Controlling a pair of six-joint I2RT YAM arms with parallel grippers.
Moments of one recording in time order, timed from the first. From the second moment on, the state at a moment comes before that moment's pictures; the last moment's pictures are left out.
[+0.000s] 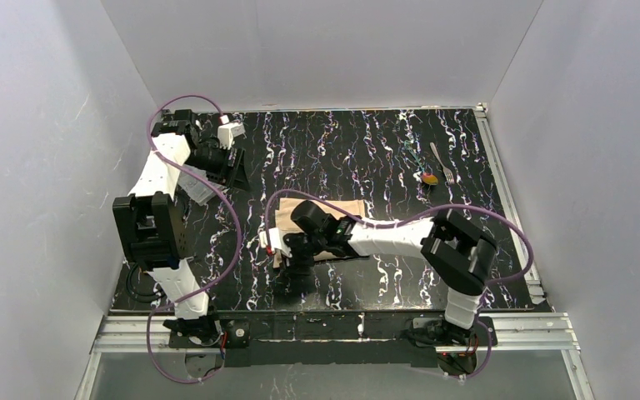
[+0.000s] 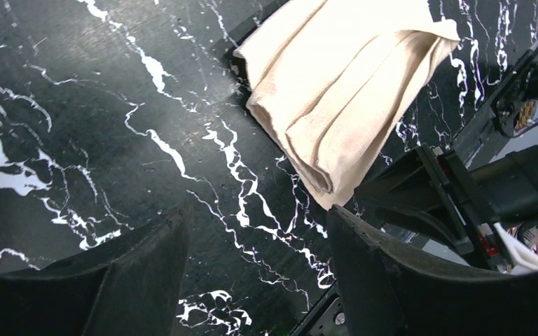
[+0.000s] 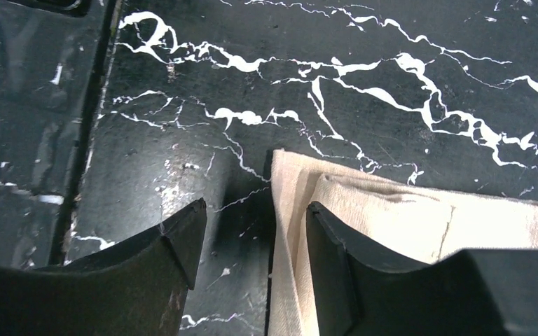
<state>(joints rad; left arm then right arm) 0.06 1.80 1.58 -1.19 0.74 0.52 1.11 1.78 1.08 -0.07 -0.52 -0.53</state>
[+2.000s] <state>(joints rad) 0.07 1.63 1.35 -1.19 0.68 0.82 1.00 1.88 1.18 -0.03 -0.58 -0.47</state>
